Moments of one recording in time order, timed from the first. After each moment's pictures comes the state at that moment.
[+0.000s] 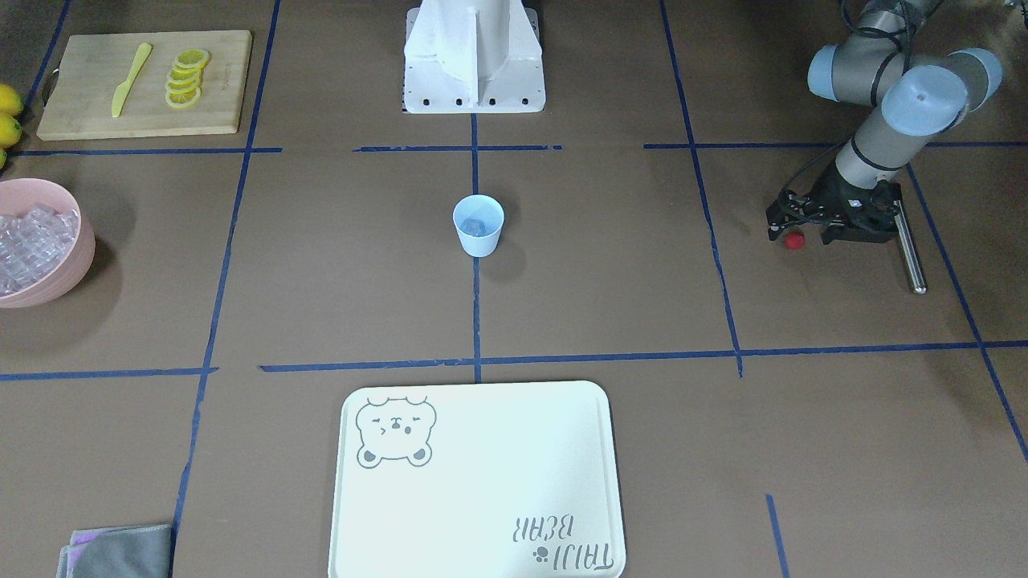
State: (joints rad) left arm -0.80 -1.50 -1.71 -2.20 -2.06 -0.89; right arm 1.64 -1.79 1.87 -1.80 2.31 -0.26
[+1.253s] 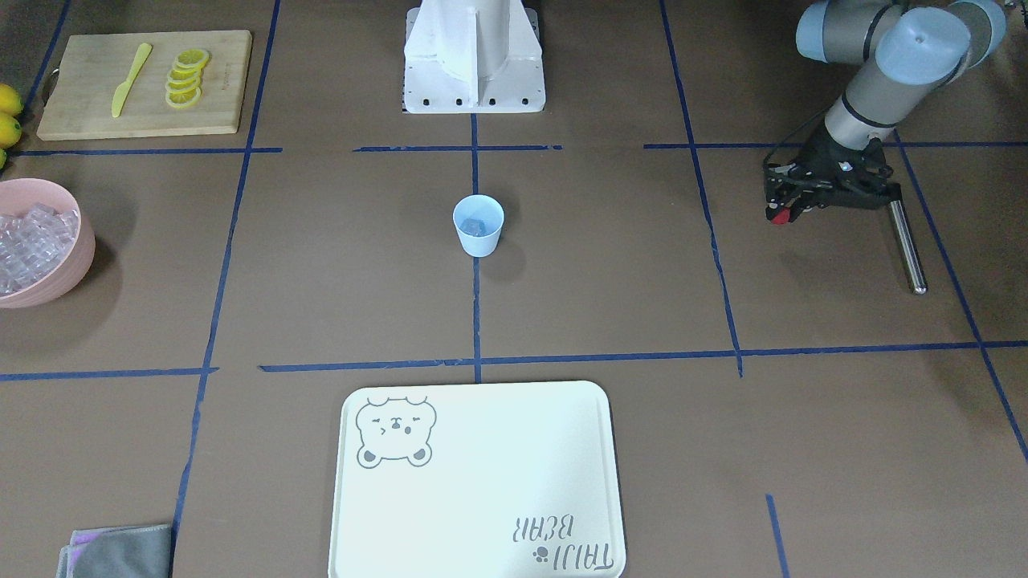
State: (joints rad) left arm -0.81 -1.51 -2.00 -1.93 -2.07 -0.87; right arm 1.64 -1.79 1.88 -1.80 2.31 -0.26
